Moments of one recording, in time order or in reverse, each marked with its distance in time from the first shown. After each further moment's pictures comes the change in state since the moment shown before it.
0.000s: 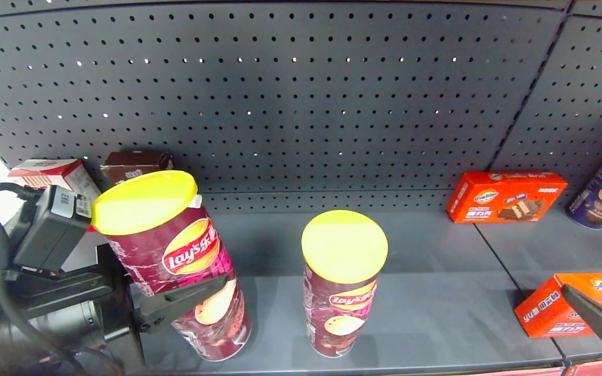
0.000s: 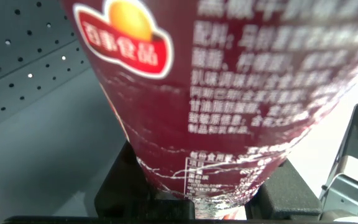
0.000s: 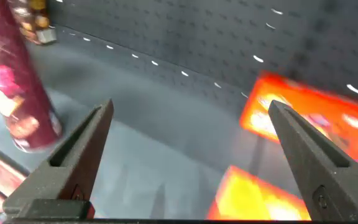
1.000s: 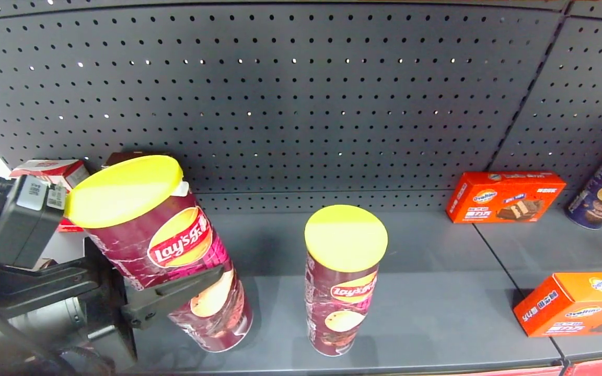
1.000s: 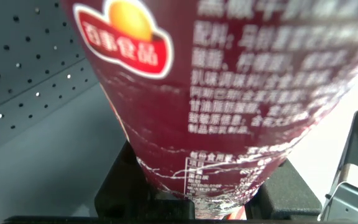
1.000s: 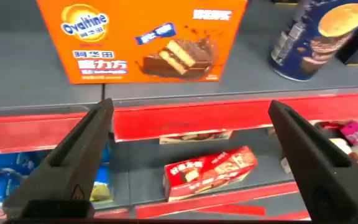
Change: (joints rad) left arm -0.007 -0.024 -0.006 -0.043 -0.014 -0.001; right arm -0.107 -0.766 0.066 0.915 -0.540 0.081
